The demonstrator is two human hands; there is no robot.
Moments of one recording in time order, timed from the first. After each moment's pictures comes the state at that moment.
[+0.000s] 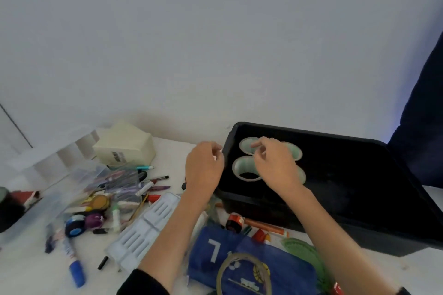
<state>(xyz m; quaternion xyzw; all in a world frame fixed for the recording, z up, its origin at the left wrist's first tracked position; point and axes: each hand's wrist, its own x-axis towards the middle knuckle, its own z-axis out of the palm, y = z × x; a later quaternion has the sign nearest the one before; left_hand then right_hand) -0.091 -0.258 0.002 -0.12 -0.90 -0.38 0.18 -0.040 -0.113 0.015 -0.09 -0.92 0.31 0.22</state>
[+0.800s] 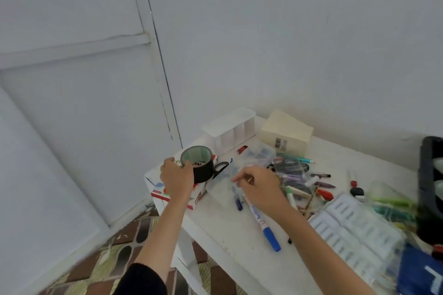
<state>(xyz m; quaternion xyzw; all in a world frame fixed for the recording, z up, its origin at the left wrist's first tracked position) -0.094 -0.677 -0.036 0.35 -0.77 -0.48 0.23 -0.082 -0.496 -0.034 0.14 -0.89 0.44 0.00</state>
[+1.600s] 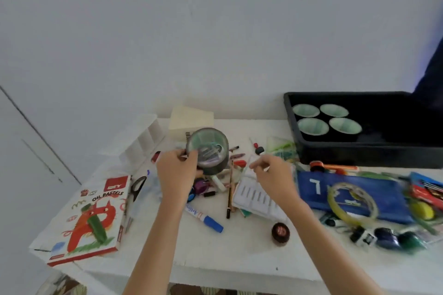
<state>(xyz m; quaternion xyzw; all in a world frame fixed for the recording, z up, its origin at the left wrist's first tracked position) -0.069 -0.543 0.015 -0.05 -0.83 -0.55 0.06 -0.007 -0.368 -0.038 -0.23 -0.85 0.43 0.17</state>
